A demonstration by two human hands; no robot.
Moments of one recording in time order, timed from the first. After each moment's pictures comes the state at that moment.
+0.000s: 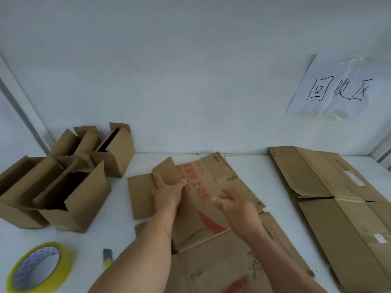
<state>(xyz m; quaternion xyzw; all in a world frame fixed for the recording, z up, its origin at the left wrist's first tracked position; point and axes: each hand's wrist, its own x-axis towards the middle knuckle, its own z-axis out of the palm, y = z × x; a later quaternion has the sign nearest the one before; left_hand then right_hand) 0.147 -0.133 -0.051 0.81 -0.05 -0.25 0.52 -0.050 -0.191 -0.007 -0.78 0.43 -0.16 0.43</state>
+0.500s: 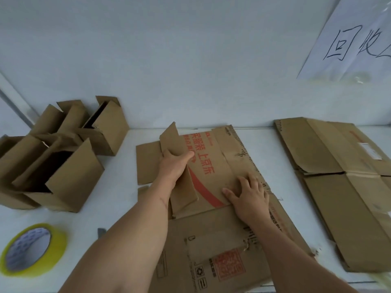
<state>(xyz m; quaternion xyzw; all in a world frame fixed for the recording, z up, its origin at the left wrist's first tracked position) 0.159 -0.163 -0.062 0.81 -0.11 -0.32 0.47 -0.072 -0.232 -0.098 -0.84 0.51 -0.03 0.19</state>
